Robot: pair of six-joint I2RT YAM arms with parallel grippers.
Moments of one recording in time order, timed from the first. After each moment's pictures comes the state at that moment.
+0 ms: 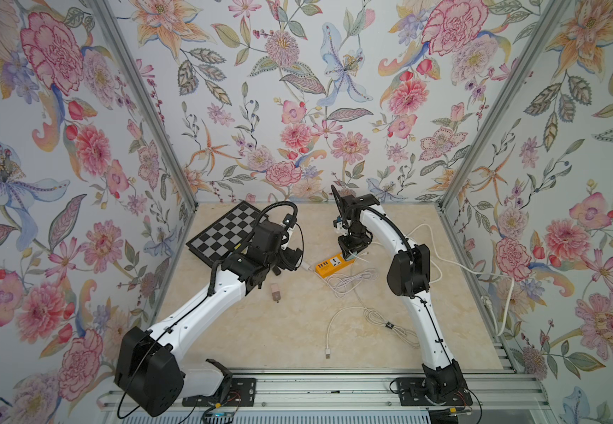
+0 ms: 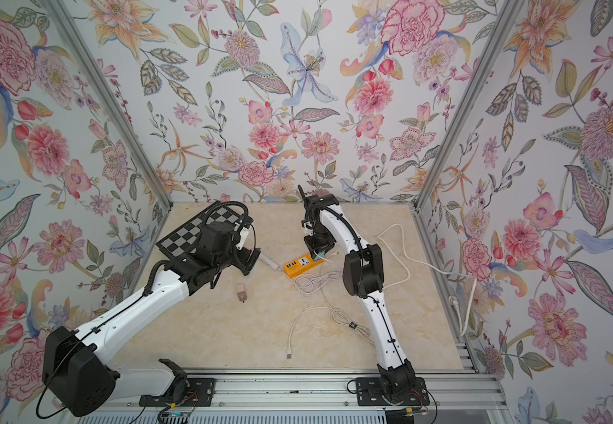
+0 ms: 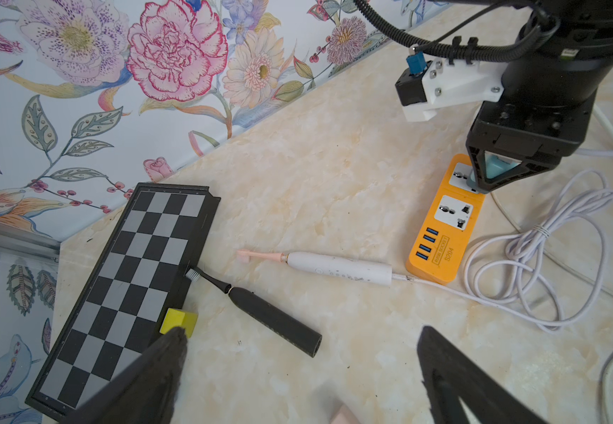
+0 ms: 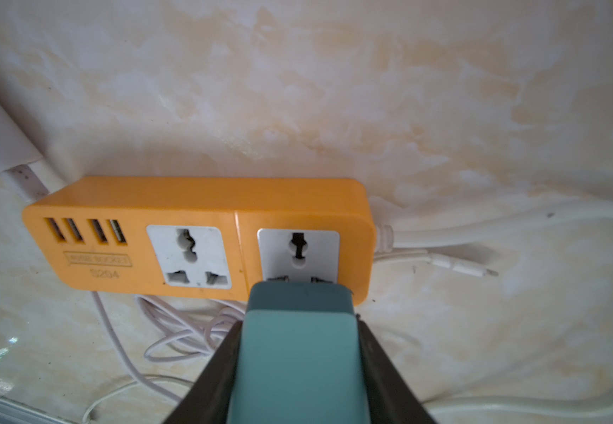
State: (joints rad) left arm -0.55 1.33 1.10 -0.38 -0.21 0.16; right arm 0.45 2.57 2.51 -1.55 -0.07 -0.10
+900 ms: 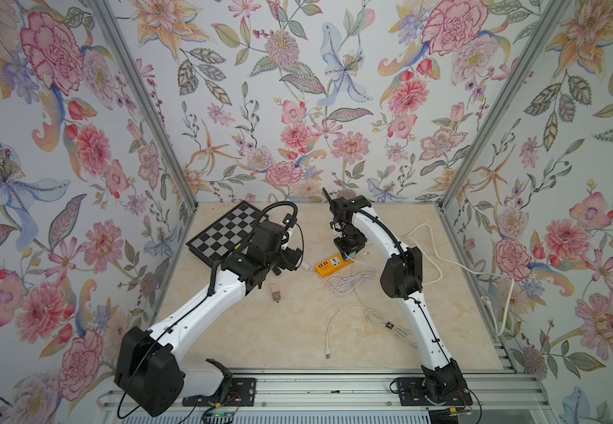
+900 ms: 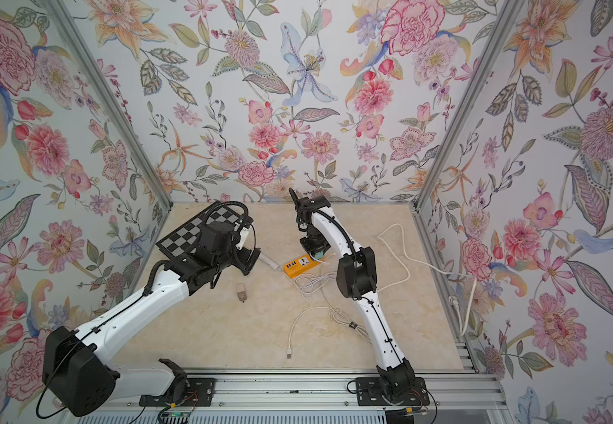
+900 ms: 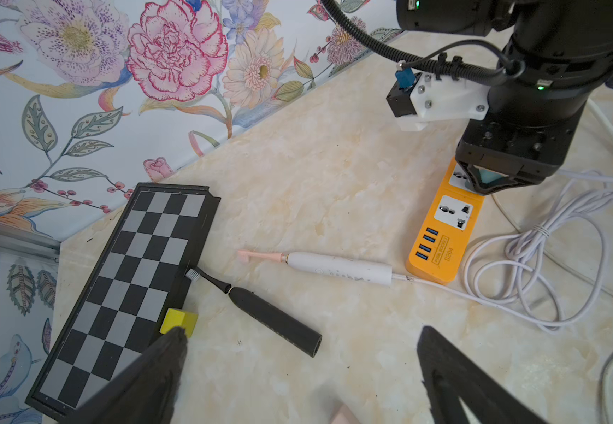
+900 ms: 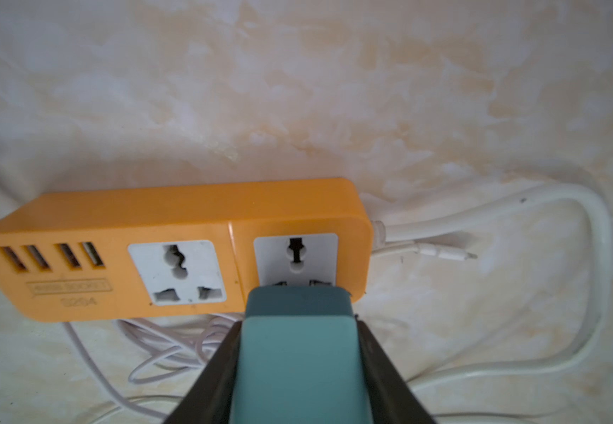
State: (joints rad) left arm -0.55 1.33 1.10 -0.38 -0.21 0.16; right arm 0.51 2.63 2.60 -1.60 0.06 -0.04
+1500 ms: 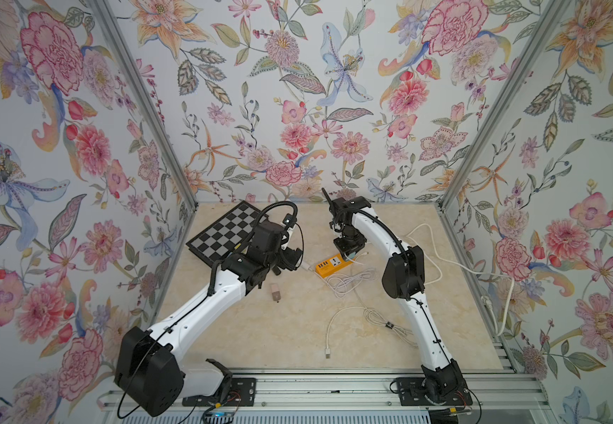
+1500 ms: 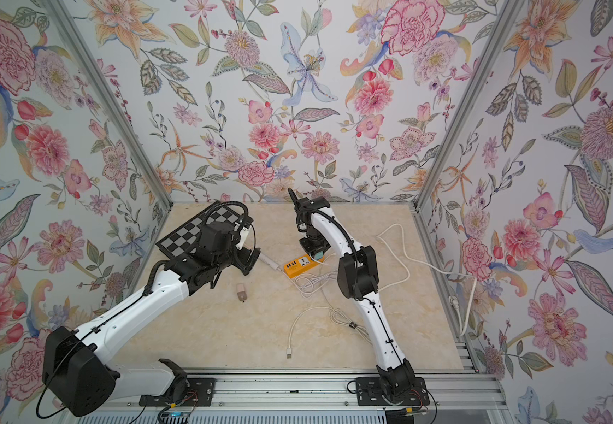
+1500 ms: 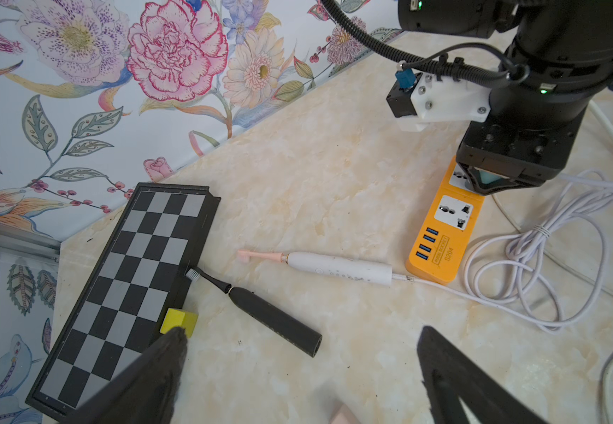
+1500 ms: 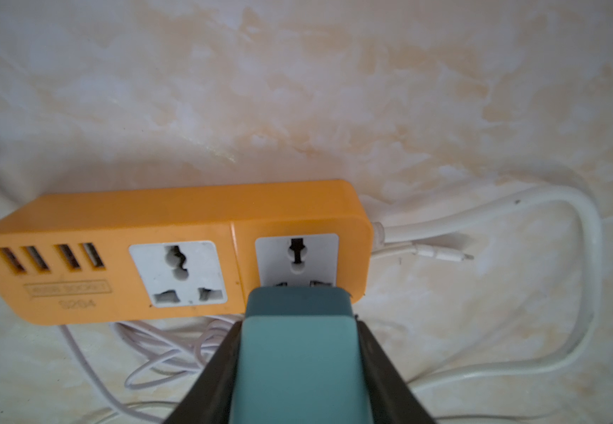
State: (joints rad) left arm -0.55 1.33 1.10 -0.38 -0.21 0.16; right arm 0.51 2.56 2.51 -1.53 0.06 -0.05
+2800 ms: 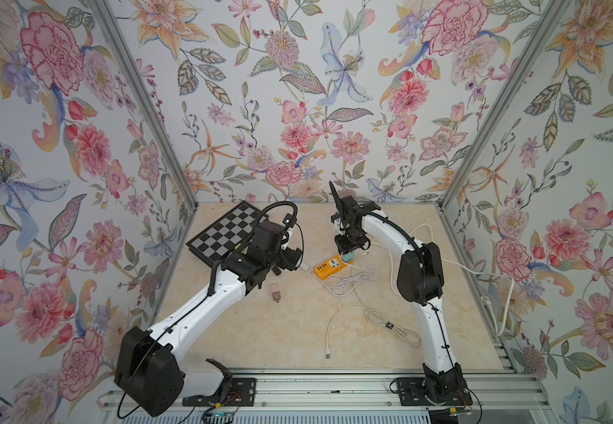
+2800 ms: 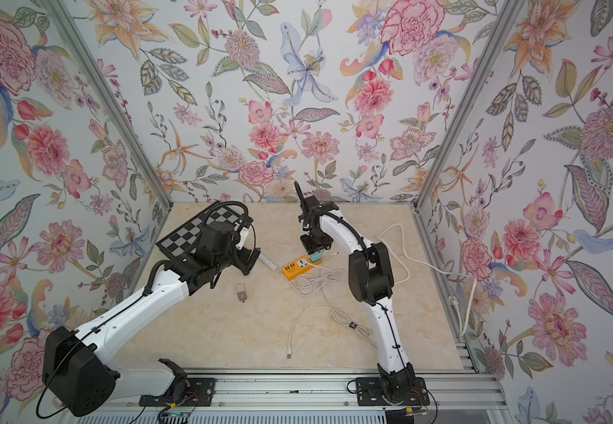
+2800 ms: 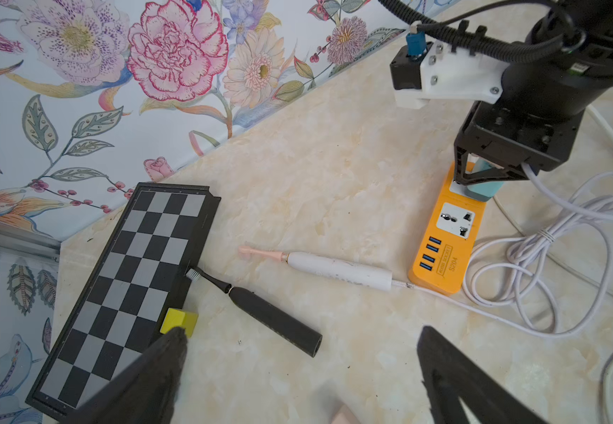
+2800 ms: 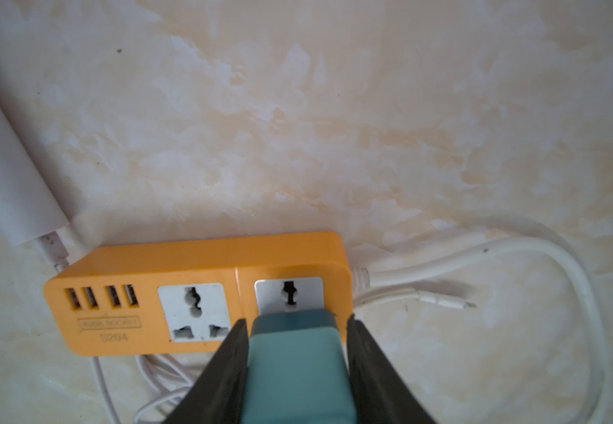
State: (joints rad) left arm -0.55 1.33 1.10 -0.38 -0.21 0.16; right arm 0.48 2.34 2.12 -1.14 -0.04 -0.05
